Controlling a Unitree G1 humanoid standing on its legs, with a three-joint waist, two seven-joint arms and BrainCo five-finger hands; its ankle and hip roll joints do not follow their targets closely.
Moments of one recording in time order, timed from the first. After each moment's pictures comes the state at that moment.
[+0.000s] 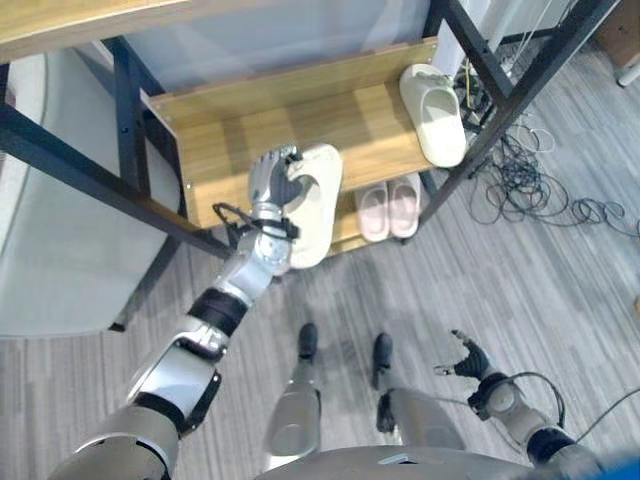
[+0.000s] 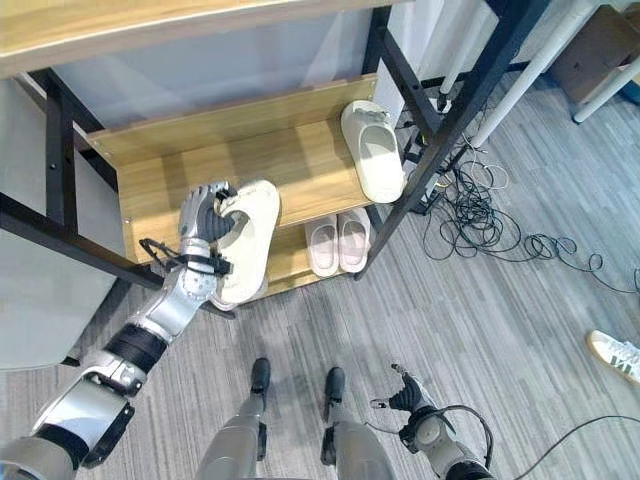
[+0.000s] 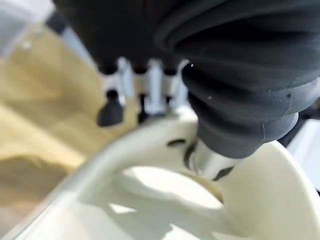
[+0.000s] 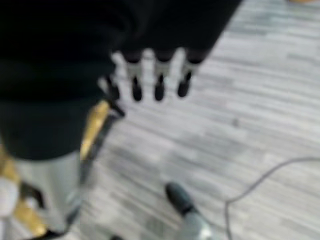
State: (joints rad) left arm -0.53 0.41 -0.40 0.45 0.32 -0.03 0.55; right arm -0.06 -0.36 0.41 0.94 -0.14 -0.15 -0.21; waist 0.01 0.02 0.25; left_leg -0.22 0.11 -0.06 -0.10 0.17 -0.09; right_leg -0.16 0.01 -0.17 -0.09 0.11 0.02
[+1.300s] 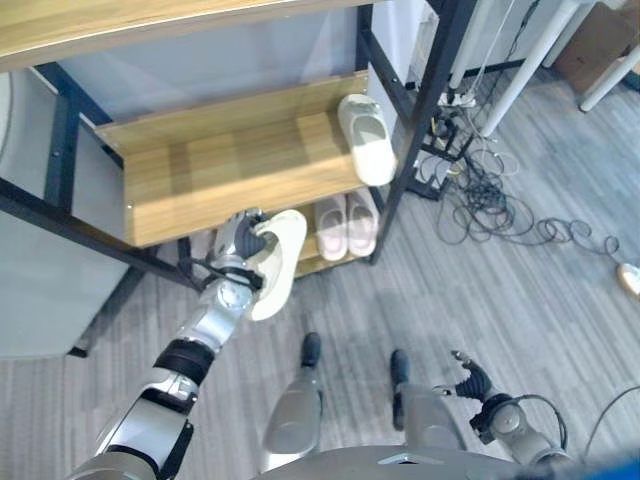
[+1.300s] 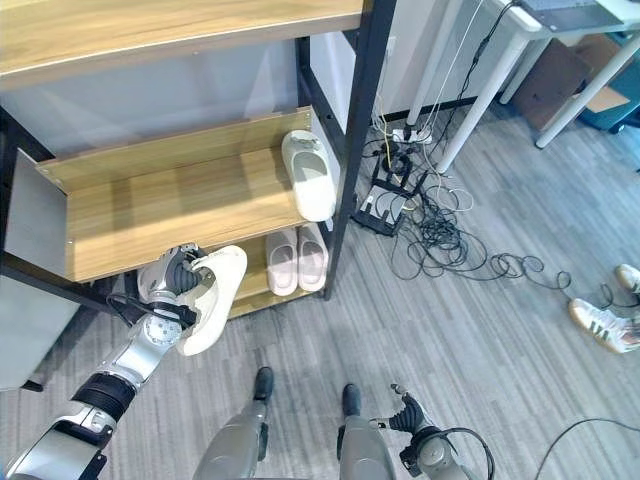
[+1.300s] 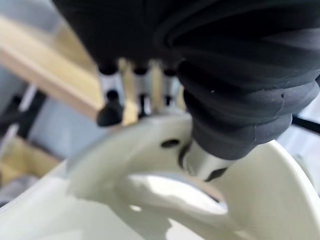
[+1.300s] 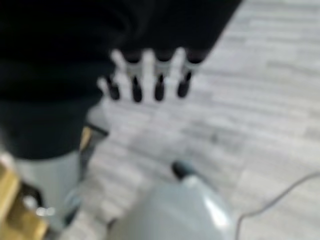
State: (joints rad) left arm -0.39 0.51 -0.31 0.54 0.28 -0.03 0.45; right arm 0.05 -0.37 0.34 0.86 -0.15 -0.15 -0.14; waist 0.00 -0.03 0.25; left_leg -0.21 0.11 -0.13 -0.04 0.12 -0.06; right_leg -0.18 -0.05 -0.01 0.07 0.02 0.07
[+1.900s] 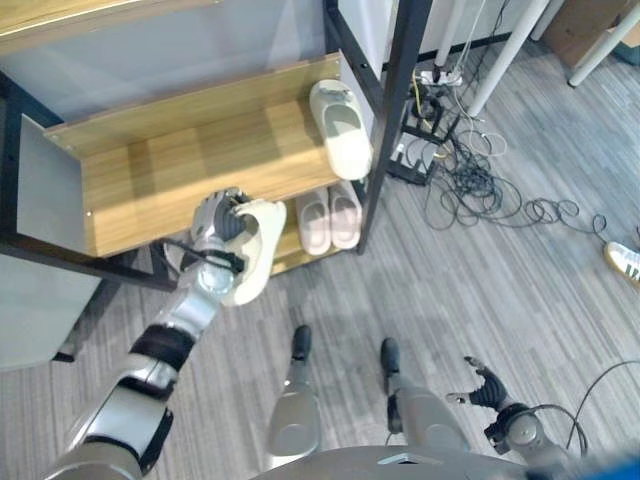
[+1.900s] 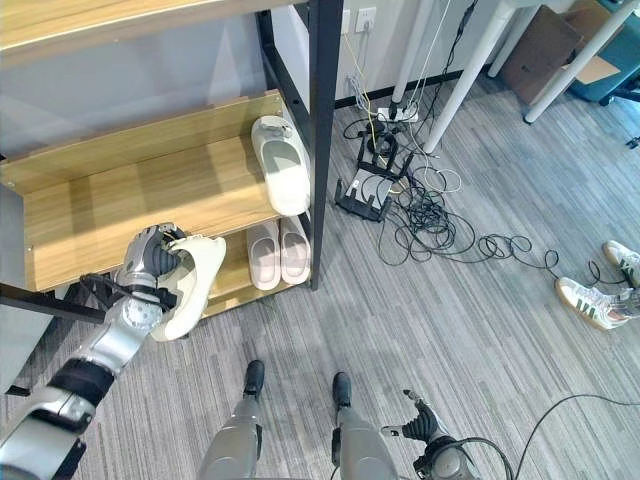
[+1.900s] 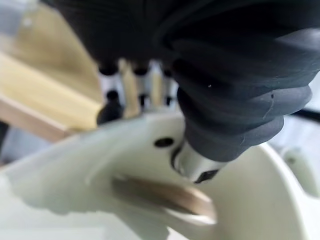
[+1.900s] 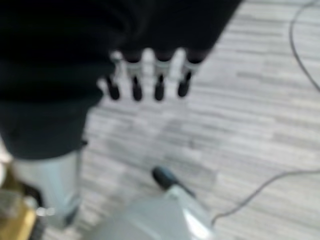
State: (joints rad) left arm -0.33 0.59 -0.27 0.38 0.30 0.02 0.45; right arm 0.09 -0.39 0.33 0.82 -0.15 -0.15 -0.13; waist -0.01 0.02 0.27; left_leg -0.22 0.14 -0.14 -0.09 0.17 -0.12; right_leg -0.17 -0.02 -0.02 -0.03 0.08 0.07
